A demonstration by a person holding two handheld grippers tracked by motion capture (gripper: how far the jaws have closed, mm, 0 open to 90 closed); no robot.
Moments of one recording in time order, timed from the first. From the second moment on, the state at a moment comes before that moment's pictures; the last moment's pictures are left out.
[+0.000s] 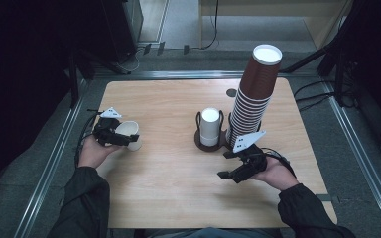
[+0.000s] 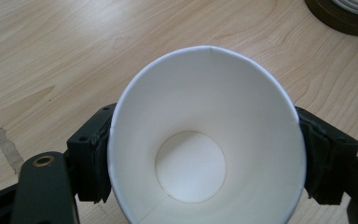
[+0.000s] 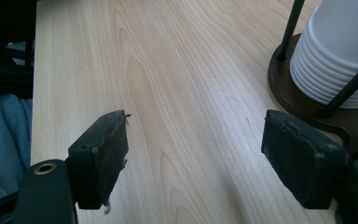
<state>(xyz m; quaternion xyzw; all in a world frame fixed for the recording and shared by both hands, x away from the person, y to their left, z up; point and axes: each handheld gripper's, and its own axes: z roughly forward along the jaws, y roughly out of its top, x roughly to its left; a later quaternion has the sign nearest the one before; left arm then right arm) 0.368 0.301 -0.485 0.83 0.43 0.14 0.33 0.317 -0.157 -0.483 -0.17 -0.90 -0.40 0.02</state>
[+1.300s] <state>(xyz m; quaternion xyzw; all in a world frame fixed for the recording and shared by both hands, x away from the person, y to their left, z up) 0.352 0.306 -0.435 0.81 0.45 0.07 0.38 0.319 -0.164 -0.474 -0.15 -0.90 -0.40 0.04</state>
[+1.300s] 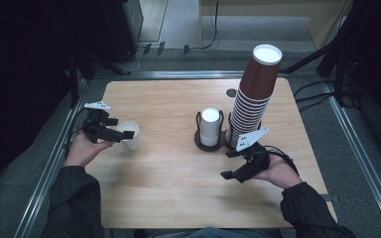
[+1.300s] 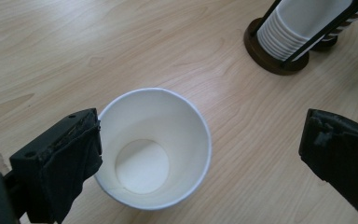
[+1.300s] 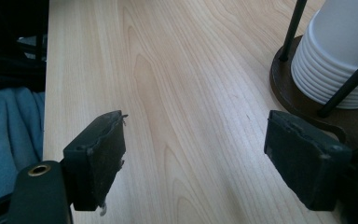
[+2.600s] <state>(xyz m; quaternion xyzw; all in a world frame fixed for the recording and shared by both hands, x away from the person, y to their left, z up) 0.319 0.200 -0.442 0.84 0.37 0.01 0.41 0.324 -0.225 -0.433 -0.22 -0.89 -0.40 0.00</state>
